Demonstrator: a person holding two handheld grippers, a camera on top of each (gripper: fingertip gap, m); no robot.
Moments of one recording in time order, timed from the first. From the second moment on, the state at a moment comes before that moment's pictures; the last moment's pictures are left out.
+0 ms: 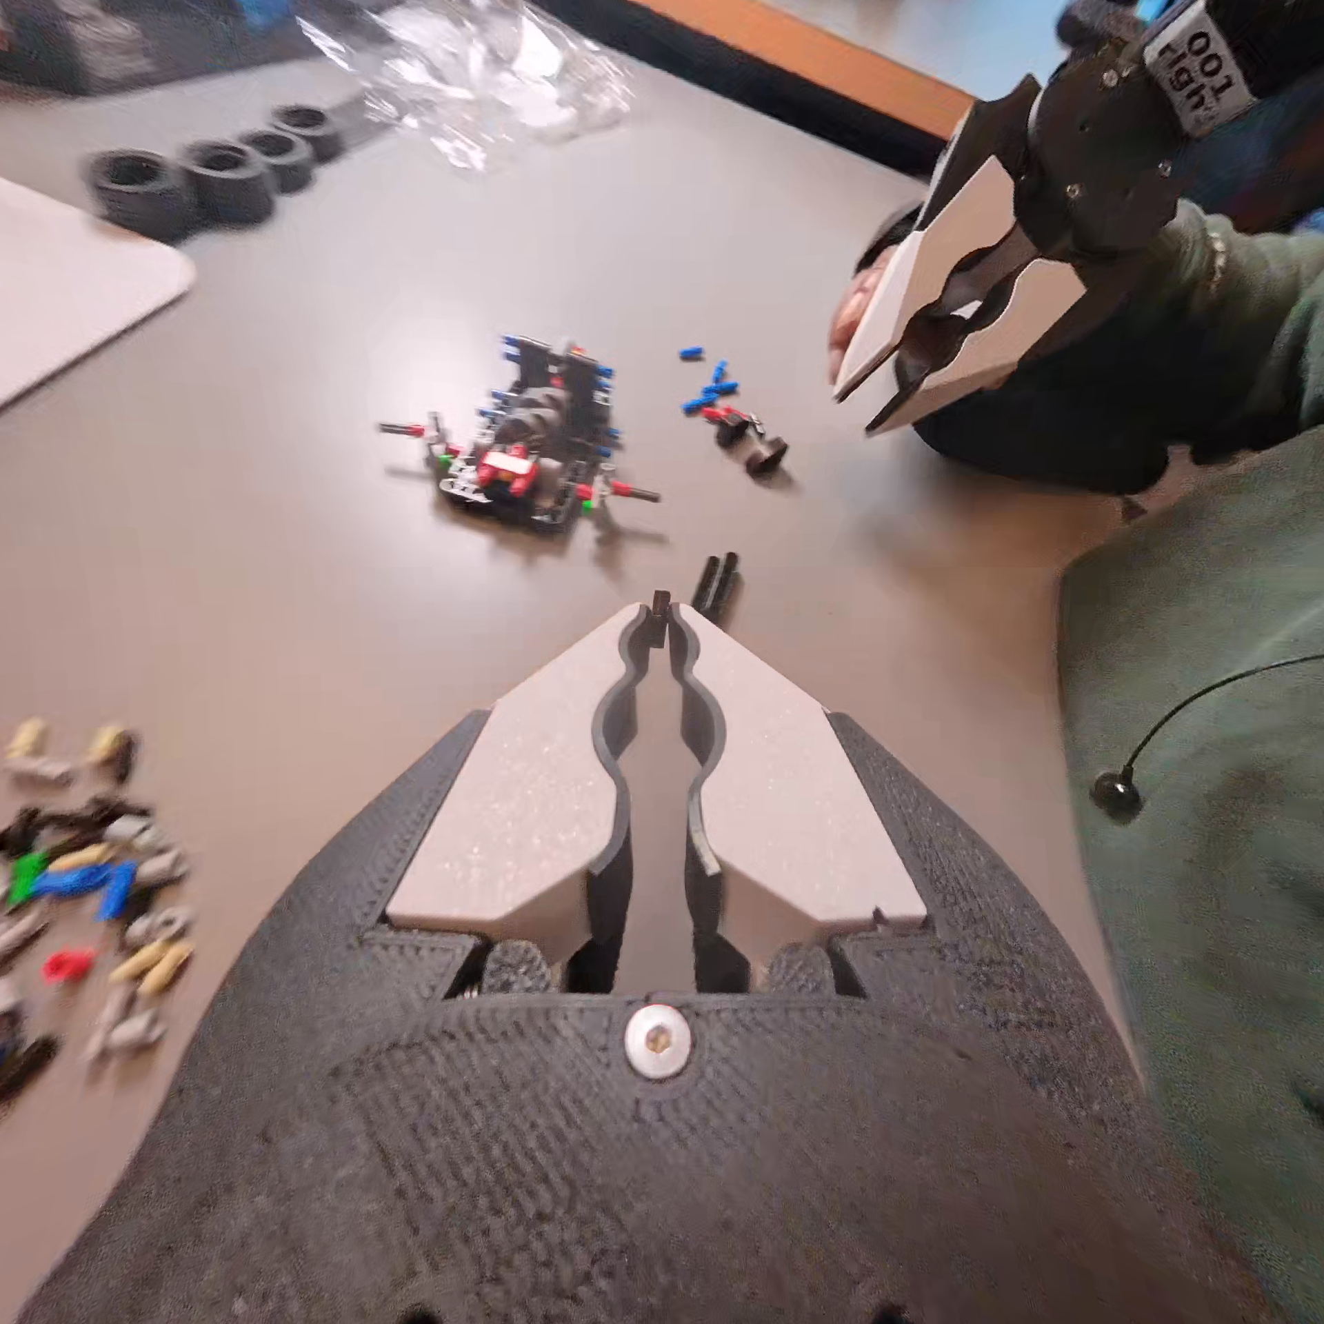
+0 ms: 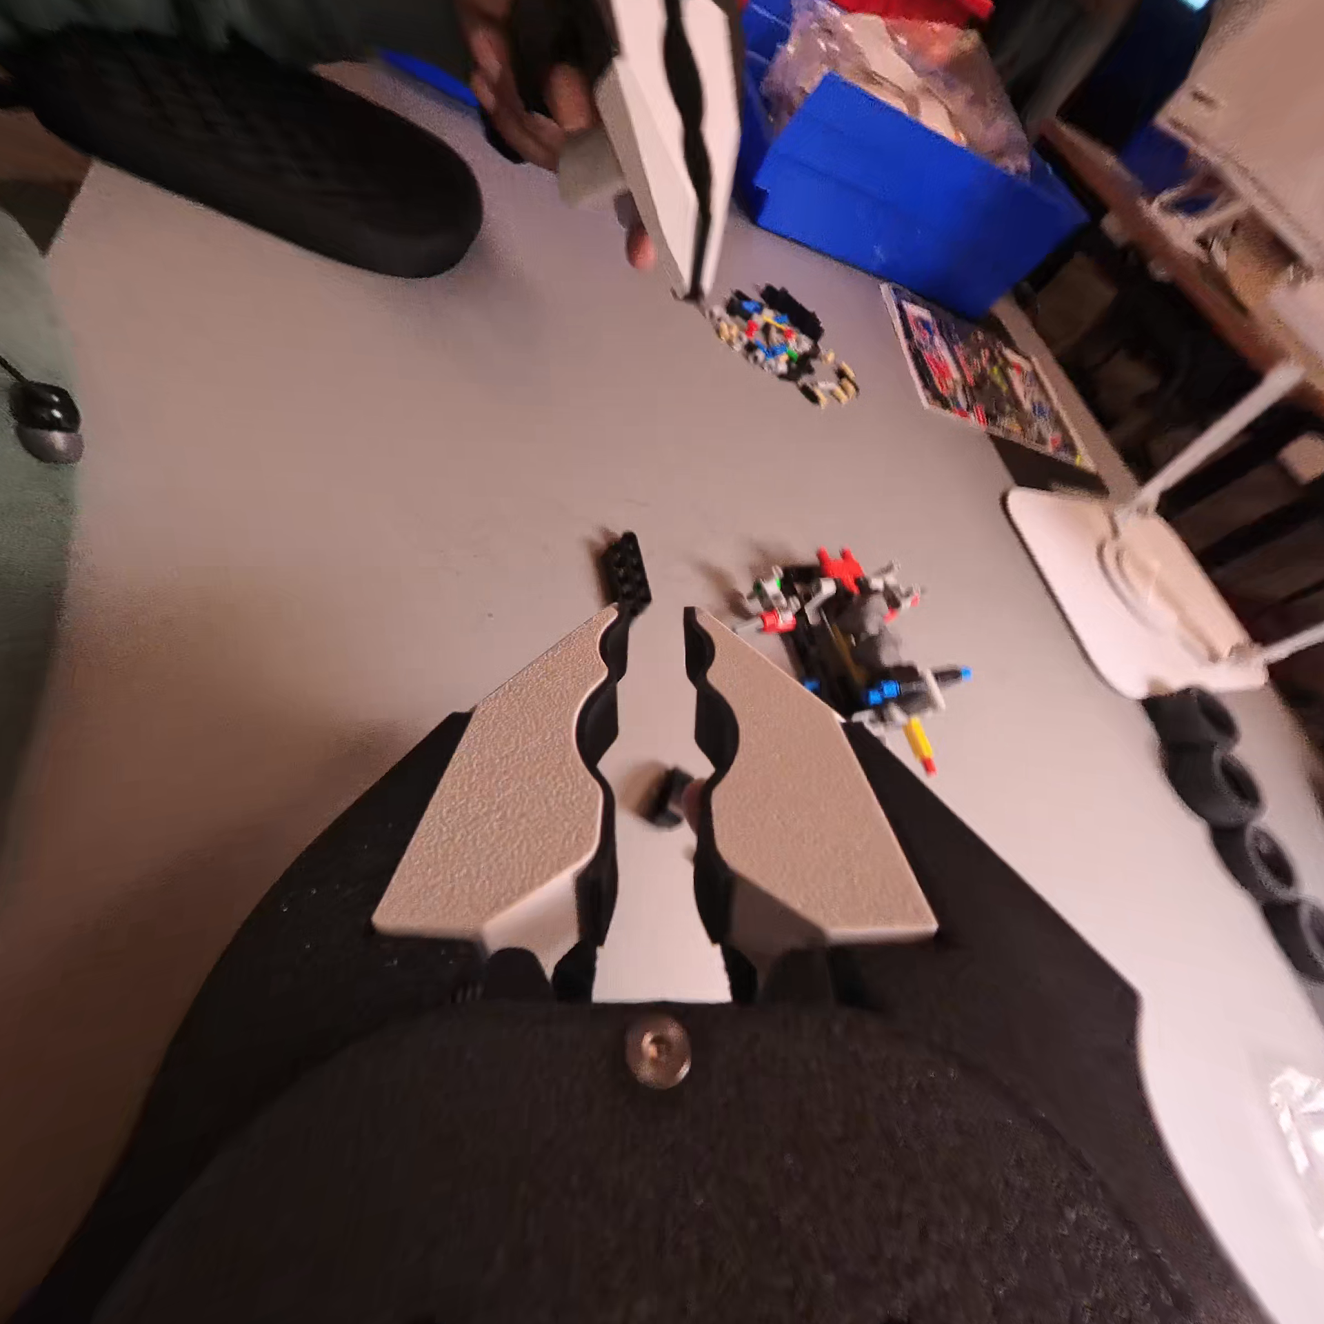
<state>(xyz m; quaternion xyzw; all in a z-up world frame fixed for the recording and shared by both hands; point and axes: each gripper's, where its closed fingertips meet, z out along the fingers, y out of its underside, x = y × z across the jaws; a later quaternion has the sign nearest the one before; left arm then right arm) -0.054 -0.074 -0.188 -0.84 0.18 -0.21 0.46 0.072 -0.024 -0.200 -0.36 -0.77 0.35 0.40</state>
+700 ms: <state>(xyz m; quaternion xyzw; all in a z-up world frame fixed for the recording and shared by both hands) 0.059 -0.076 -0.184 -0.77 0.23 -0.47 0.38 0.052 -0.080 -0.181 -0.20 -0.80 0.32 0.47</state>
